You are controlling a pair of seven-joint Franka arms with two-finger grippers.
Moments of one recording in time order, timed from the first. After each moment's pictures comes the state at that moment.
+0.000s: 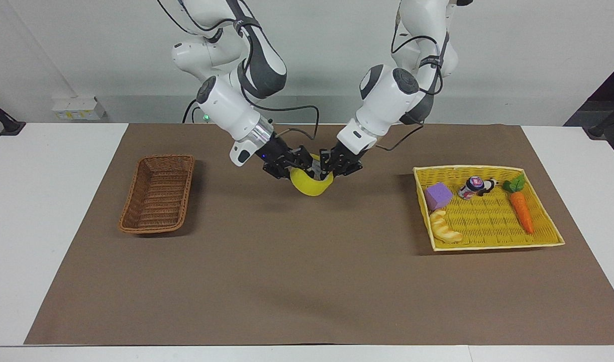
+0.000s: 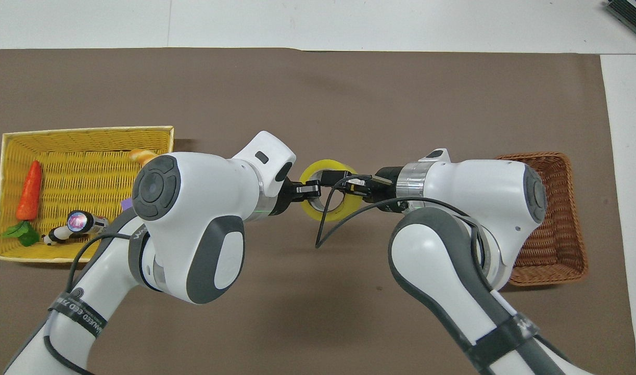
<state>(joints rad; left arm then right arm) -0.71 0.12 0.11 -1.93 -0.52 2.35 -0.30 0.40 0.09 0.03 -2.05 0.87 2.42 0.07</state>
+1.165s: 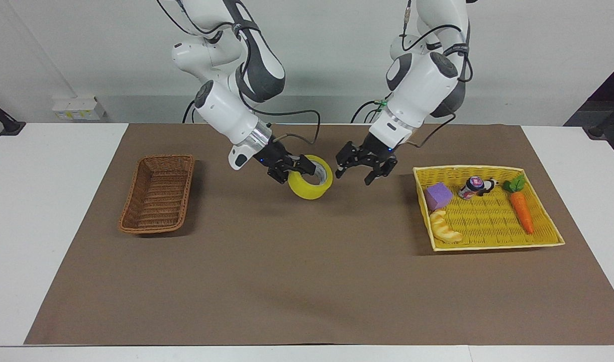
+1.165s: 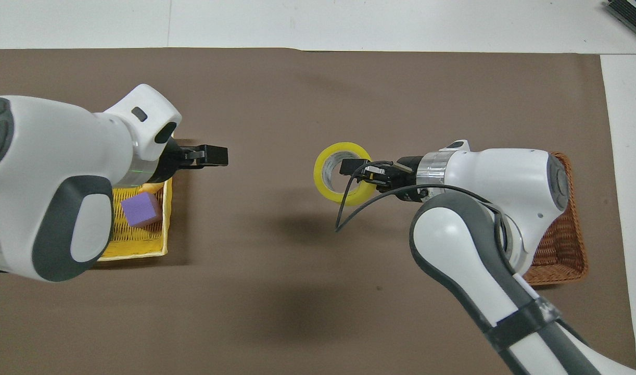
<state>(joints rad) -0.47 0.00 0.15 -1.86 -0.21 2.09 -0.19 0.32 0.10 0.02 -2.02 0.81 2.36 0.09</state>
